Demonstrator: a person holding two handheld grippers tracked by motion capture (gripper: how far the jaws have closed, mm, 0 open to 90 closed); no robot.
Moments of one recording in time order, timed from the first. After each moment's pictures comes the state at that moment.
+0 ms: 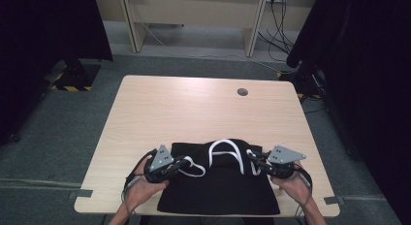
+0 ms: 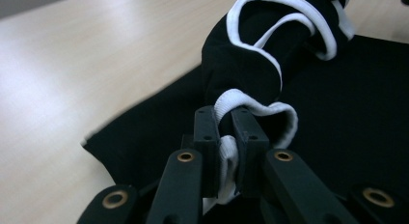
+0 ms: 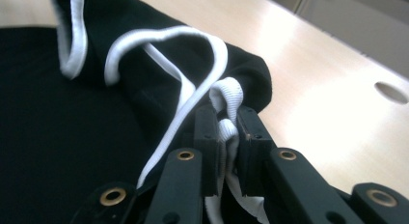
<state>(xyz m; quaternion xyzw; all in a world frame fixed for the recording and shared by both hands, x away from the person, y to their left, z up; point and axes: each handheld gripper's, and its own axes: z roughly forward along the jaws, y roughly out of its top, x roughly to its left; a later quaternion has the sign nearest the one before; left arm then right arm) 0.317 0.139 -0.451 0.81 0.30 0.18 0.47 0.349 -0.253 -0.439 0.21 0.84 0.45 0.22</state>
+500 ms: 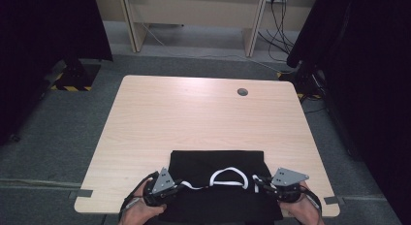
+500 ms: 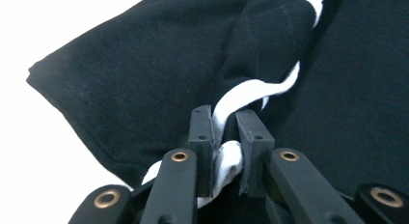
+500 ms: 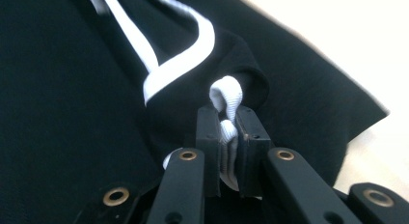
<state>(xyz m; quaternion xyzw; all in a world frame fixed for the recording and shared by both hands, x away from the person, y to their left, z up) 0.285 0.133 -0.481 0.85 0.30 0.16 0.41 0.304 -0.268 -0.468 0.23 0.88 0.39 0.17</state>
